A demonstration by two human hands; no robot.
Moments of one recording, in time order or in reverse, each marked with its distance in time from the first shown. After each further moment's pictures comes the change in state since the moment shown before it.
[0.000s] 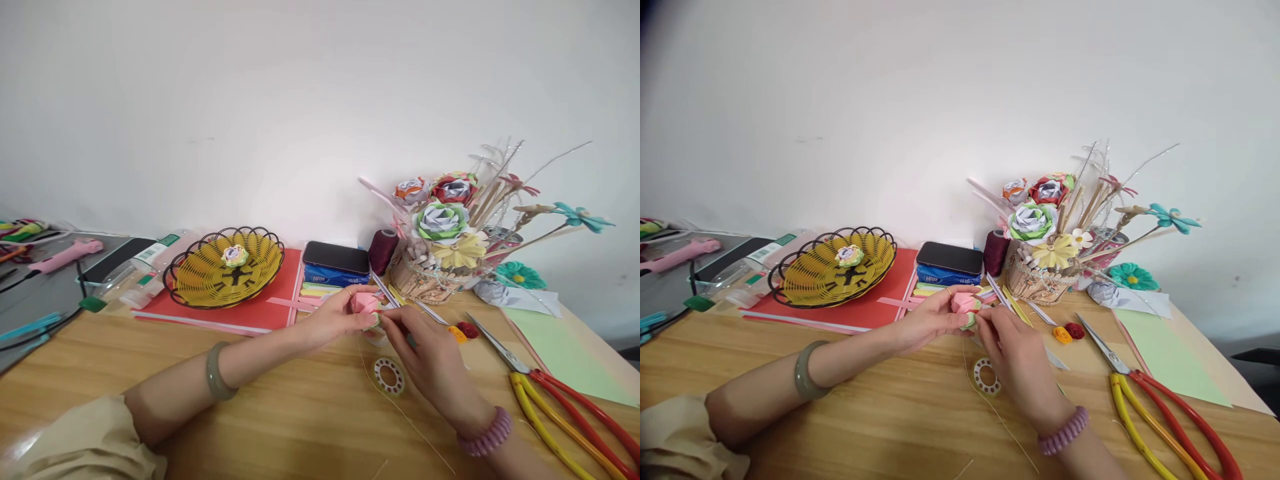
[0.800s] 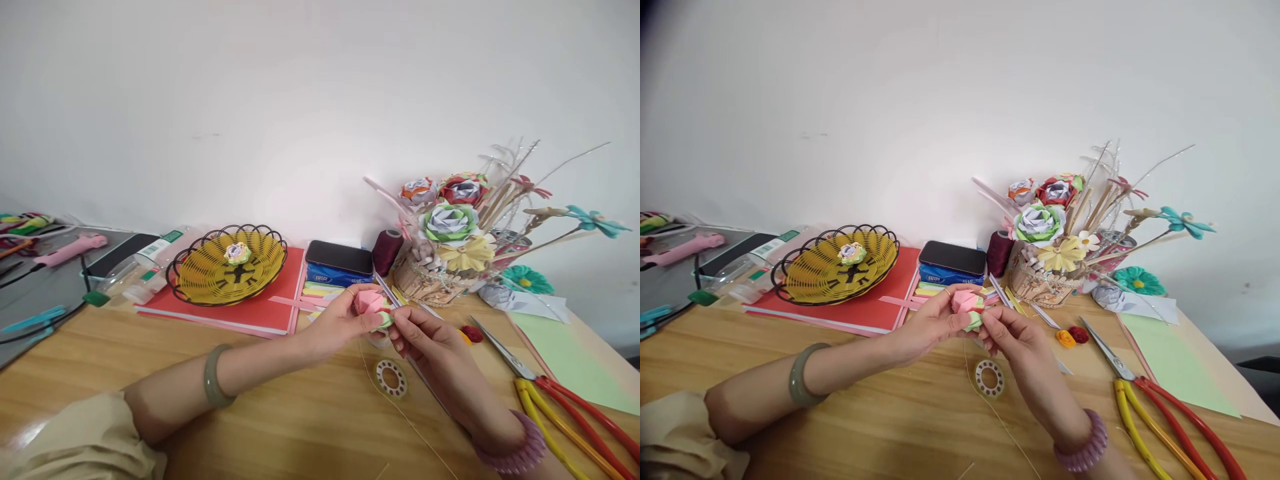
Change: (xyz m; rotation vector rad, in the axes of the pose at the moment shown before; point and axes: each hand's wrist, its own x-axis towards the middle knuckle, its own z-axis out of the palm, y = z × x) left_hand -0.006 -0.002 0.011 -0.076 0.028 0.104; right_hand 0.007 -0.004 -0.003 0.862 -0.130 0.503
